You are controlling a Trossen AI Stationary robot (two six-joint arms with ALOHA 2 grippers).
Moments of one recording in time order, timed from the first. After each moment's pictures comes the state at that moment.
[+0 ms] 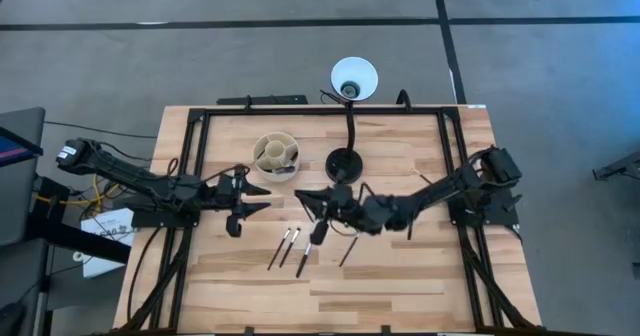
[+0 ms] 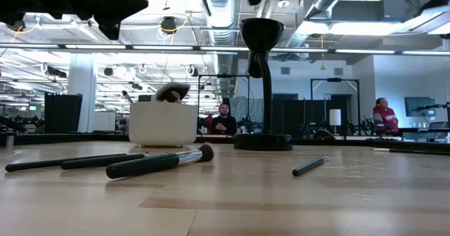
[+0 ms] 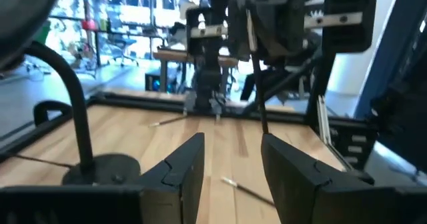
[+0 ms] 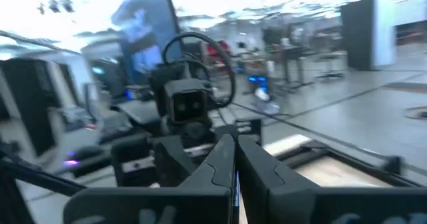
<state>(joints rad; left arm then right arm) -0.32 0.78 0.23 0.58 -0.32 -0.06 0.30 1.79 1.10 0.86 0.62 0.07</state>
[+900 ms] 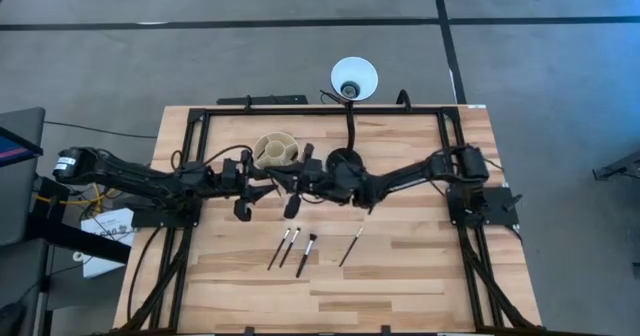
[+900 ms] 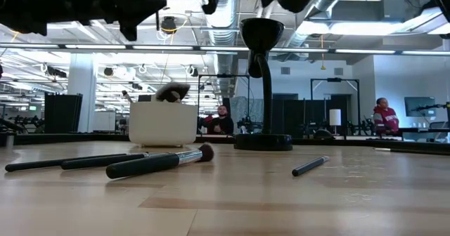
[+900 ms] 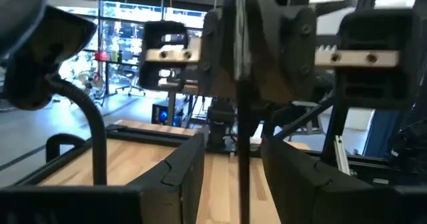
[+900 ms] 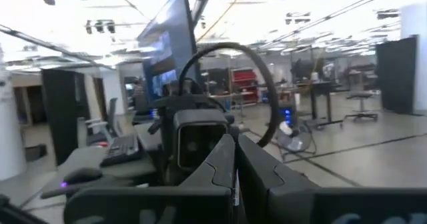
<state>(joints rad) -0.10 0.92 0.23 0.86 -0.12 -0.06 0.10 2.00 1.35 0.94 0.28 -0.02</state>
